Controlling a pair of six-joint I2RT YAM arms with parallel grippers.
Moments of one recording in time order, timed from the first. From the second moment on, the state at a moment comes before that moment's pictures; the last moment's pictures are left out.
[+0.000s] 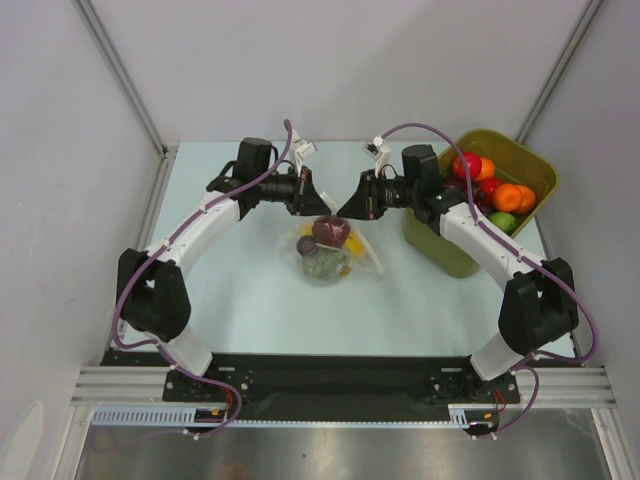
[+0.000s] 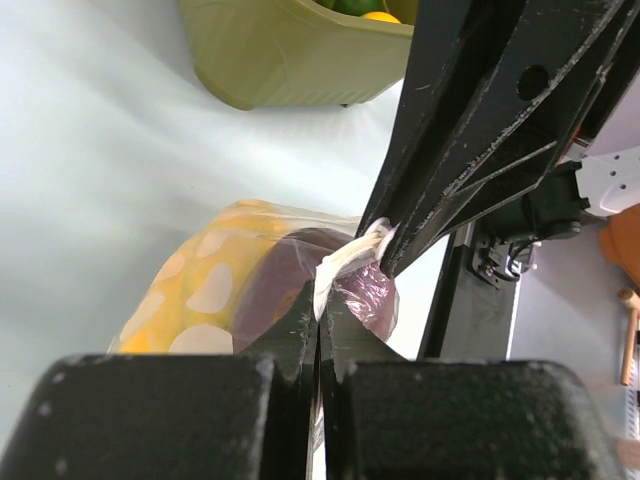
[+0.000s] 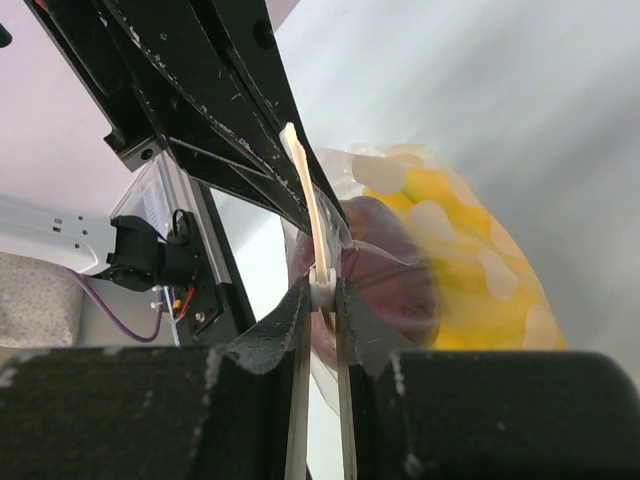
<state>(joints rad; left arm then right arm) -0.37 1.66 1.40 -0.36 0.91 -0.07 0.43 1.58 1.29 -0.16 -0.82 0.32</state>
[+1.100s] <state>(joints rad) -0.28 1.66 1.40 -0.41 0.71 -0.10 0.43 1.58 1.23 -0.17 -0.78 0.33</state>
